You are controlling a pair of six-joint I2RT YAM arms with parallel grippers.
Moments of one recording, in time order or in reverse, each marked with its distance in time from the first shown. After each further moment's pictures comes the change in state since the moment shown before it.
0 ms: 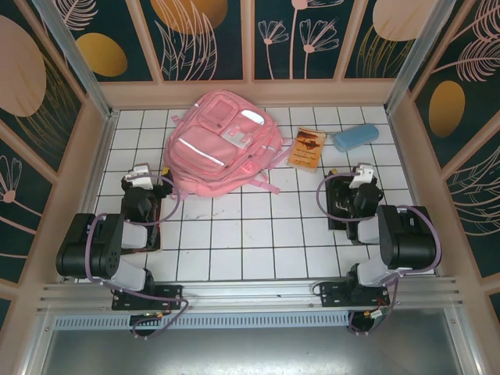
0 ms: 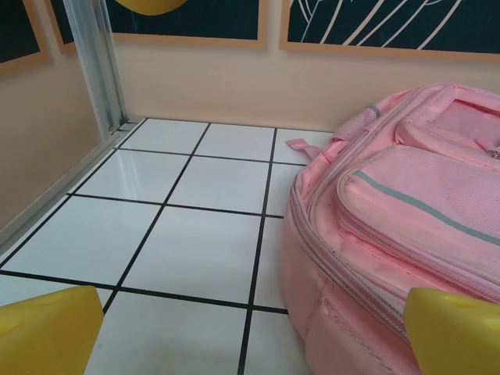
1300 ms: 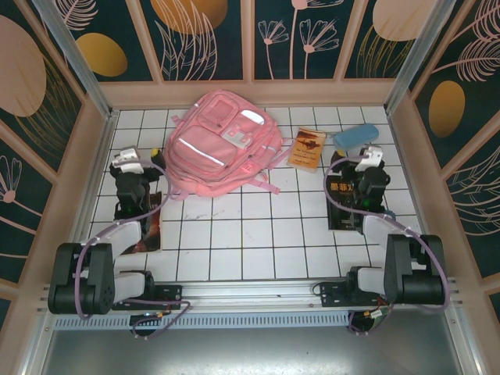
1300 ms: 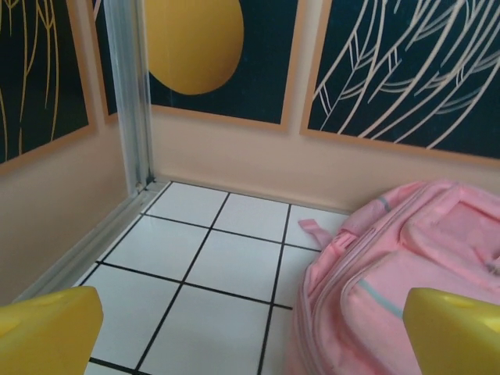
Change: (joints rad) left arm 0.000 -0.259 0.190 -0.367 -0.080 -0.079; right arm 0.029 -0.266 0.212 -0.413 0.047 0.081
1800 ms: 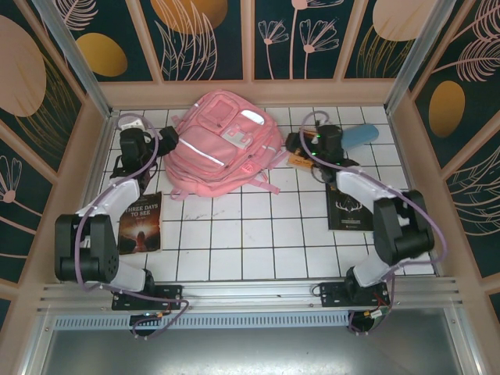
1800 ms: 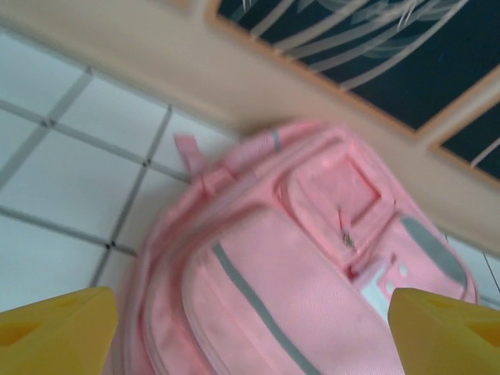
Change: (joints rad) left arm -0.005 0.242 0.480 -0.596 0.332 -0.381; right arm 0.338 0.367 0.556 -0.586 -0.109 0.395
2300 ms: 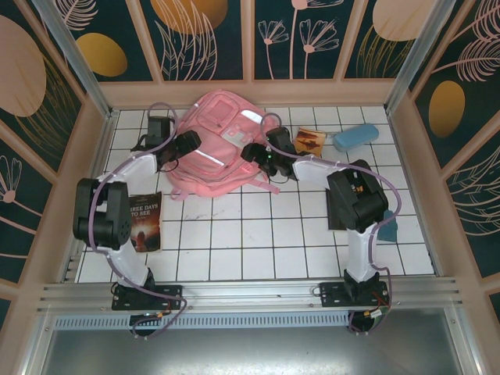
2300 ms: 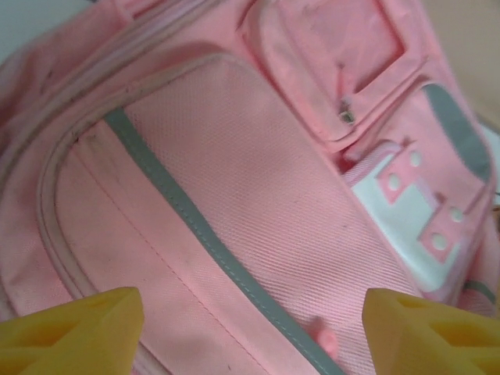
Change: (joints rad) left arm -0.105 0.299 0.314 -0.351 0.093 -0.051; right arm 0.209 0.369 0.294 -0.098 -0.166 0.346
